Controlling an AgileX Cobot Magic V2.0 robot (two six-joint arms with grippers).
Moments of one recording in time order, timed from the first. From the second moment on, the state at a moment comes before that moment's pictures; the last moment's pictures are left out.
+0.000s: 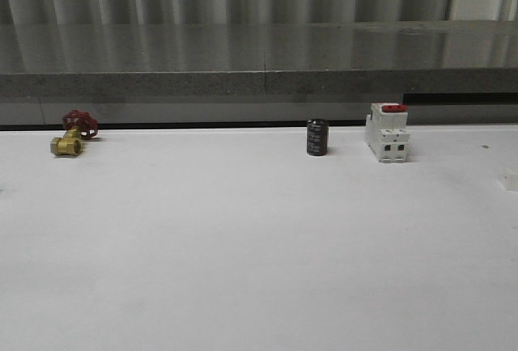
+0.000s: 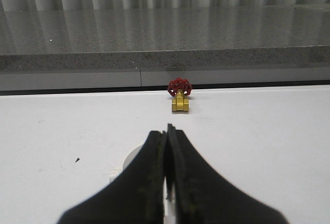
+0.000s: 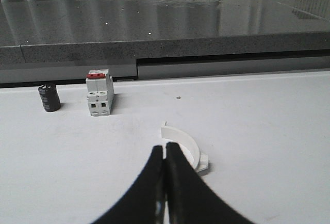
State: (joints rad) left arm -0.05 -0.01 0.00 0.01 0.16 0.03; right arm -0.04 -0.01 0.03 -0.05 0.13 0.11
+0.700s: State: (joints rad) left arm -0.05 -0.01 0.00 0.02 0.16 0.03; right arm -0.04 -0.01 0.03 -0.05 0.13 0.11
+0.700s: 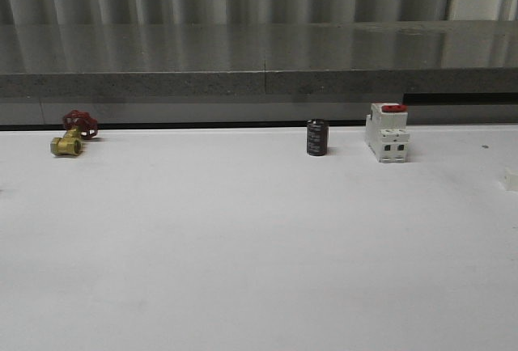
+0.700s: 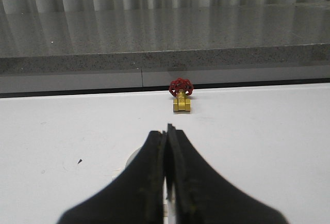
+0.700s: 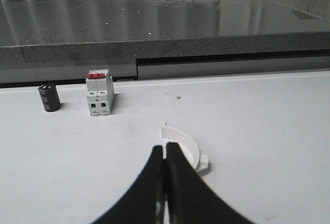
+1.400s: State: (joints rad) left arm -0.05 0.21 -0.29 0.03 0.47 0.03; right arm -0.04 -0.01 0.03 -0.05 0.13 0.11
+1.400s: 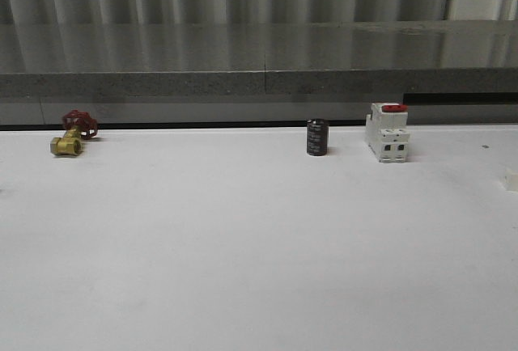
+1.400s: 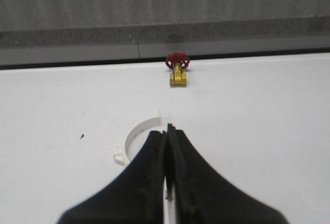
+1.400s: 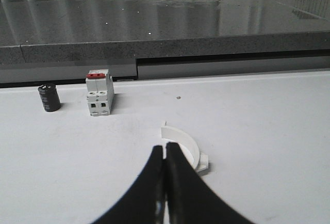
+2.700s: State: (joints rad) left arm 0.13 1.65 -1.07 0.05 0.81 -0.06; right arm -0.04 -0.01 0.03 -0.05 0.13 0.11
